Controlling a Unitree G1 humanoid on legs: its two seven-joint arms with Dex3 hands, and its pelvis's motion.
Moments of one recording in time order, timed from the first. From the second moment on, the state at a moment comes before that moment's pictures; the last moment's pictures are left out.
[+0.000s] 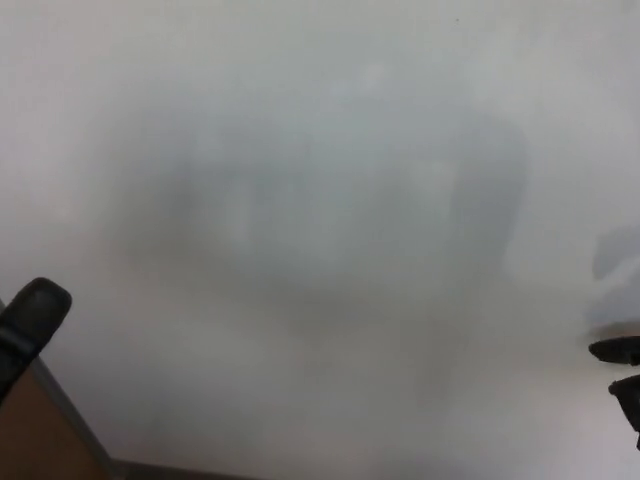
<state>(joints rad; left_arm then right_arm) 0.05 0.48 0.56 0.01 -1.28 0.75 -1.23 -0.08 -0.43 -0.18 0.75 -0.23 -0.60 0.09</state>
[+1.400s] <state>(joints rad) 0.44 0.39 0.23 0.77 -0.73 0.18 -0.99 0.34 -0.16 -0.22 1.15 -0.12 -0.74 0.18</state>
